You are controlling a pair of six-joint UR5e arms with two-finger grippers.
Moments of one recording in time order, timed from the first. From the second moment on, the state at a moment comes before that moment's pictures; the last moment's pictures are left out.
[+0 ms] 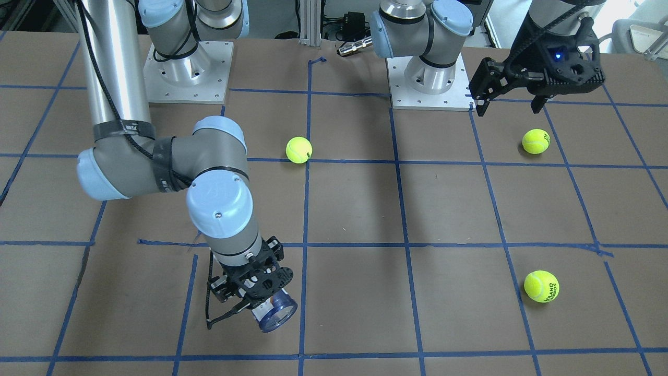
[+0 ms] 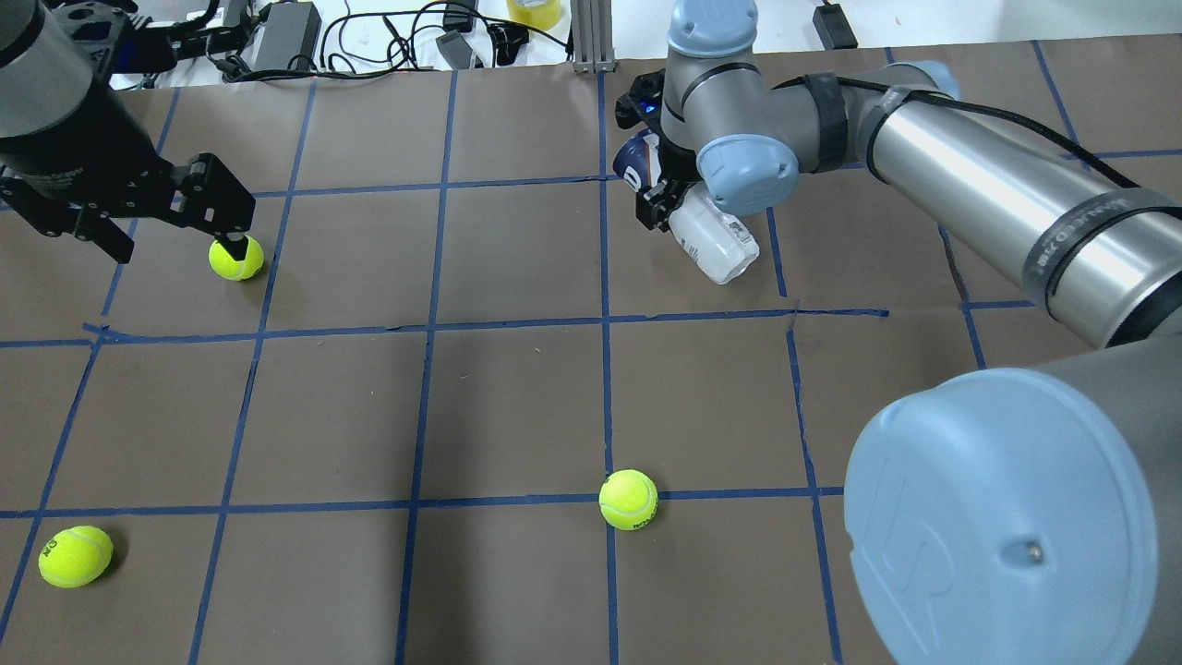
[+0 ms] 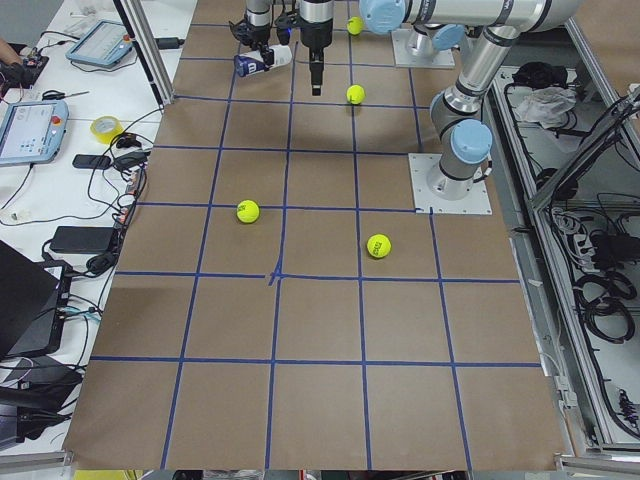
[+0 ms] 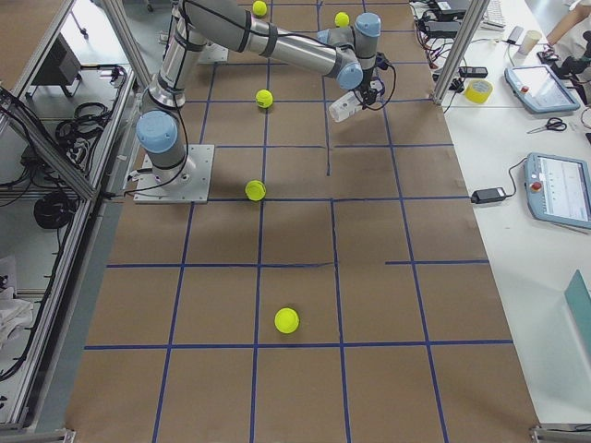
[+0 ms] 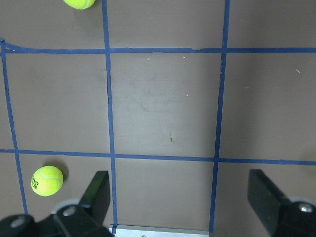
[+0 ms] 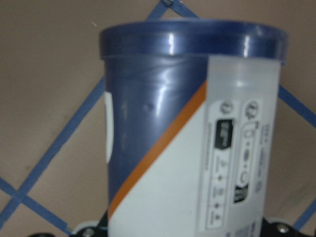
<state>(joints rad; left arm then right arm) -1.41 -1.46 -1.60 -1.65 1.66 0.12 1.80 -0.99 1.44 -2.11 -1.57 -0.48</state>
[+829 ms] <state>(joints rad) -1.38 -1.45 -1.60 -1.65 1.66 0.13 1.98 -1.00 1.43 -2.17 -1.62 -0.90</state>
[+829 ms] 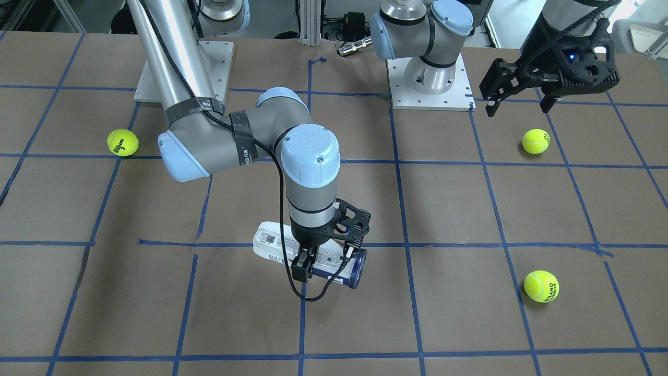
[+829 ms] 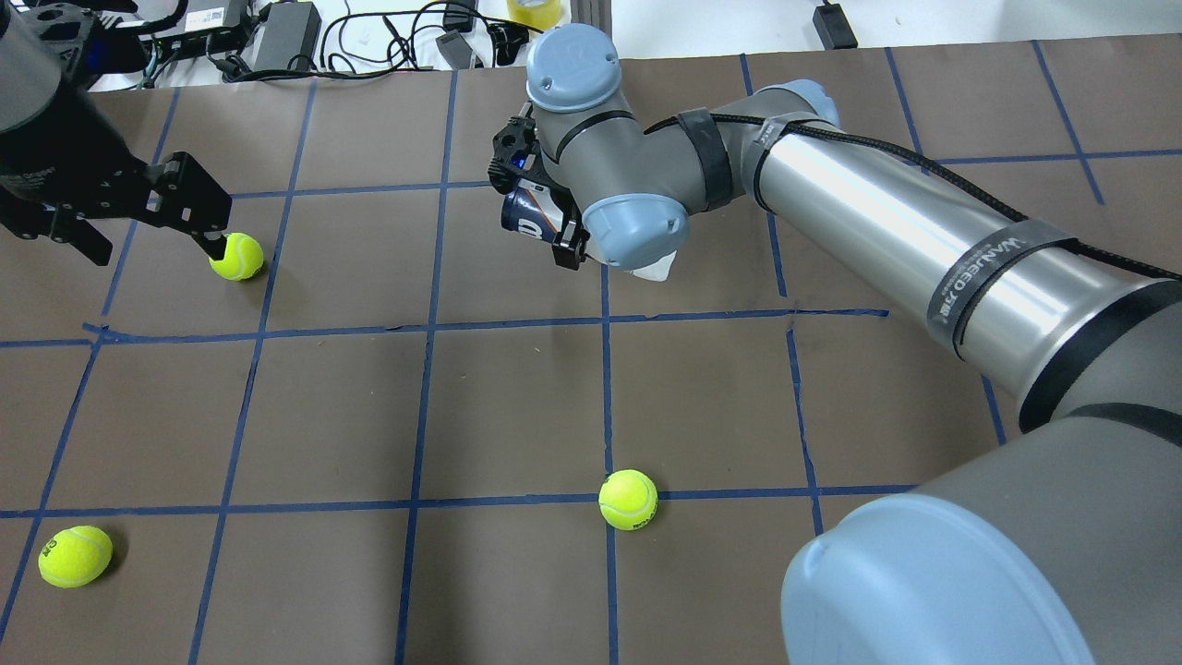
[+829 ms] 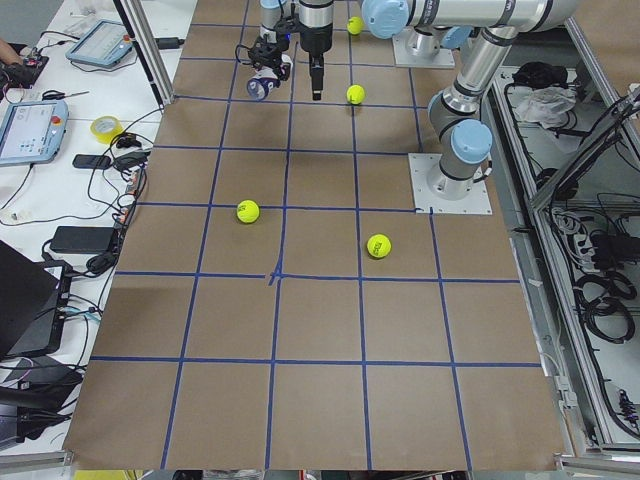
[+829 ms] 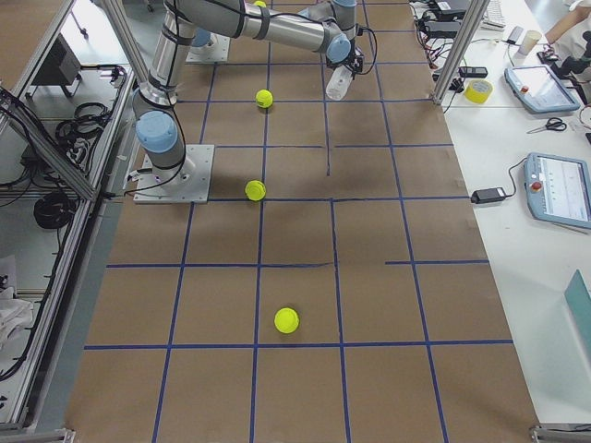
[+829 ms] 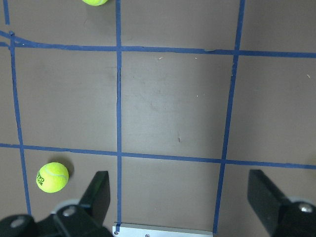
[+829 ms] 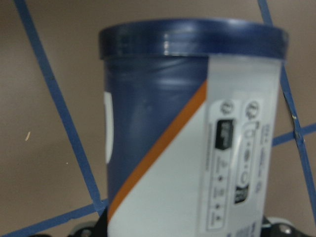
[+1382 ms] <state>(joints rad) -1.38 -1.44 -1.61 -1.65 1.67 0.13 2.11 -0.97 1.45 -2.23 -1.63 -1.10</state>
